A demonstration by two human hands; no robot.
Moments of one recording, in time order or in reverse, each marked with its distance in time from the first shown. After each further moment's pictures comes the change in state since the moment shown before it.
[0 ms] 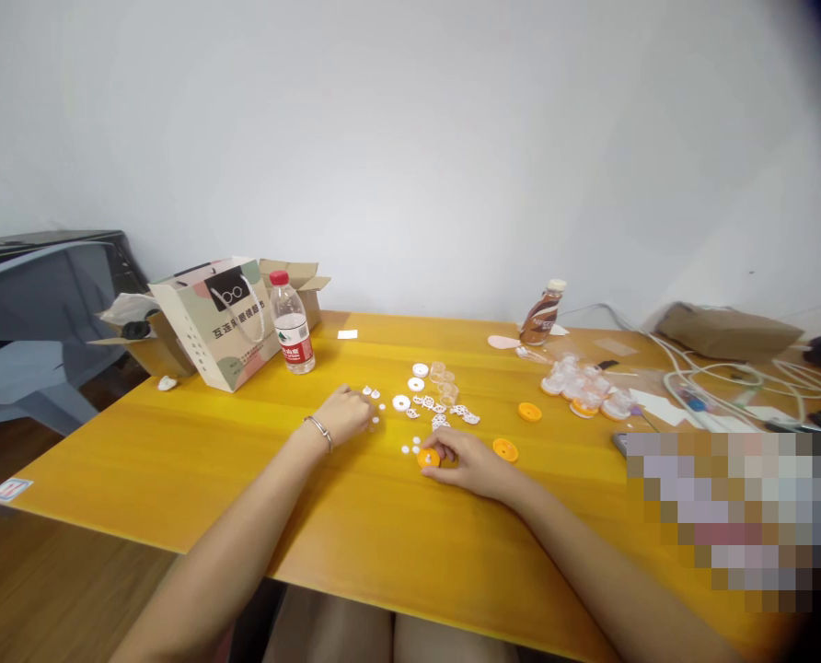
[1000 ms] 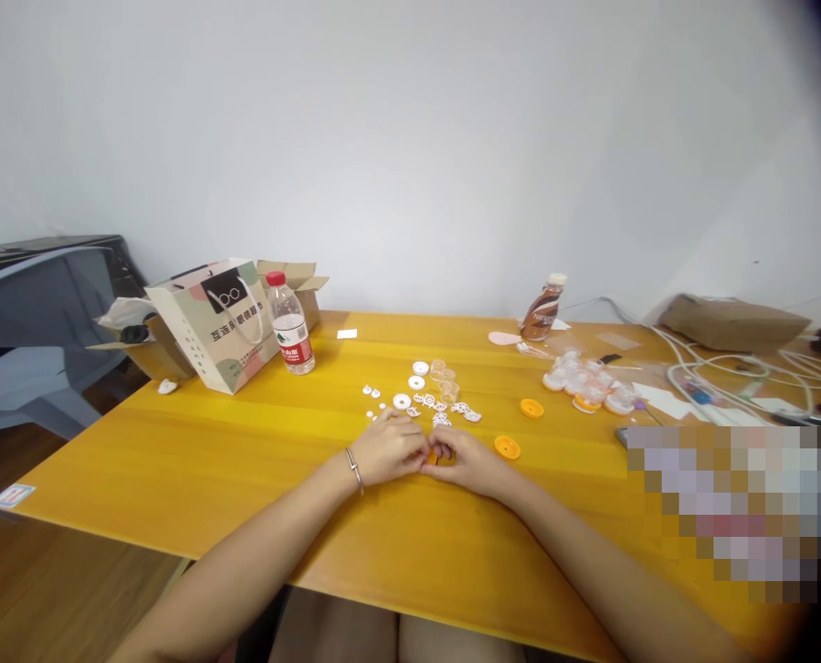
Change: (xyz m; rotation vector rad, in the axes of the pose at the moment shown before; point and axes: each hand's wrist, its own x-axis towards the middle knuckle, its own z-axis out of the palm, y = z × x) left_hand 0.003 0.066 0.003 -0.196 0.157 0.274; right_hand 0.006 0.009 0.012 0.032 0.027 -0.006
